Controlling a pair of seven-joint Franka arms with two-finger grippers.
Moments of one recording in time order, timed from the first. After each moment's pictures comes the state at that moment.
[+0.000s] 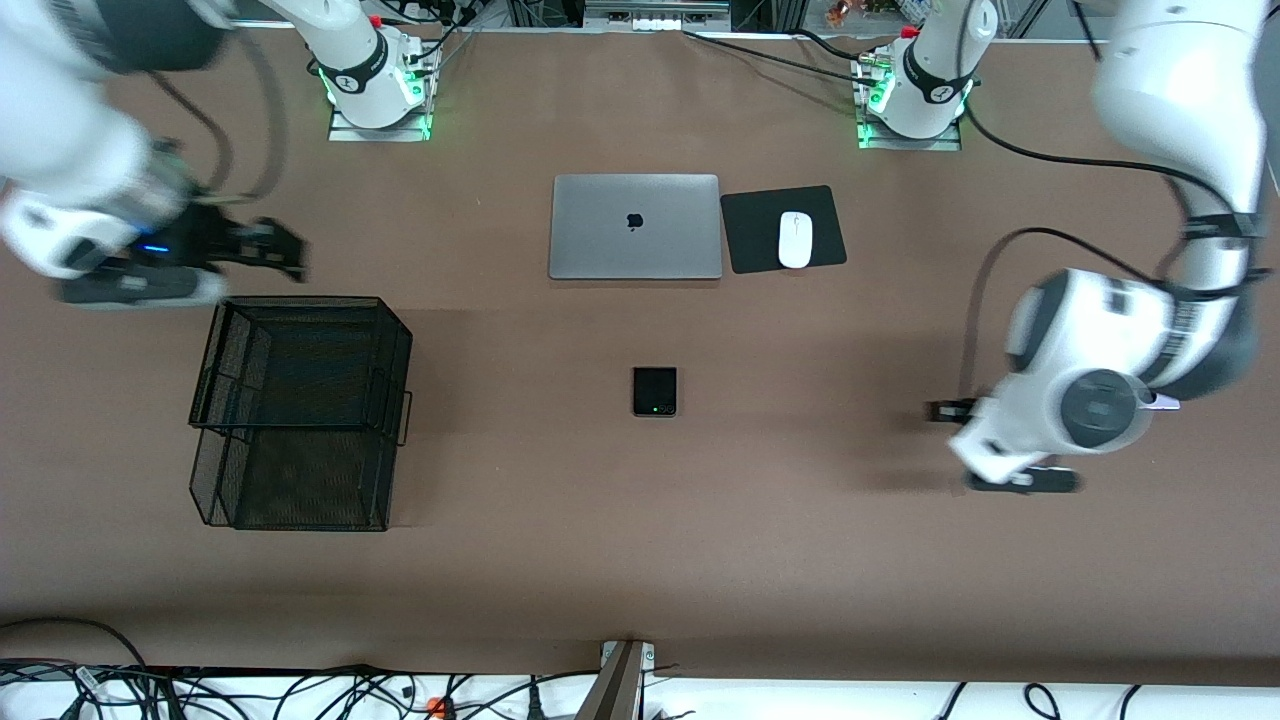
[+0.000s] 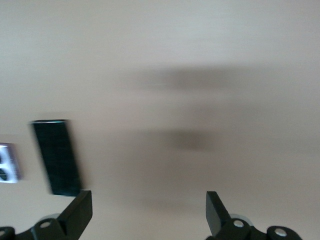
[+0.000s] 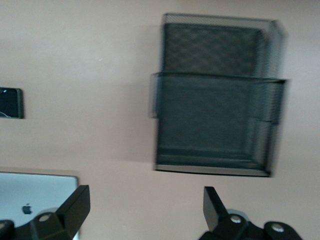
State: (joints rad) left arm 0.20 0.67 -0.34 -1.37 0.37 1.73 -0.24; right arm 0.31 0.11 -0.04 -1.63 0.01 1.71 0.23
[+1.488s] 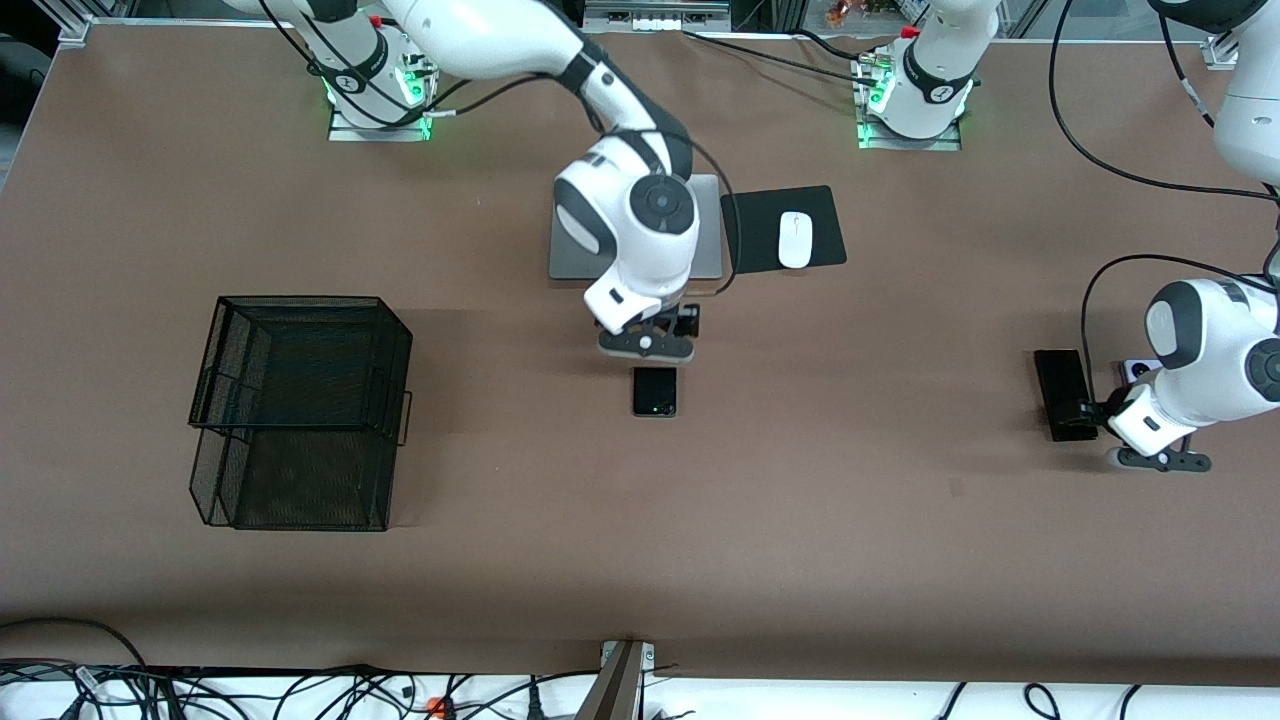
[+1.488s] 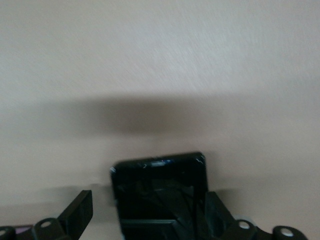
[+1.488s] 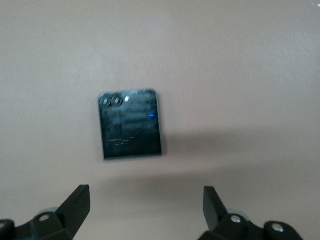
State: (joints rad) left arm 0.63 0.74 -0.36 -1.72 0.37 2.31 0.13; right arm 0.84 0.84 -0.06 -1.23 -0.05 2.10 0.92
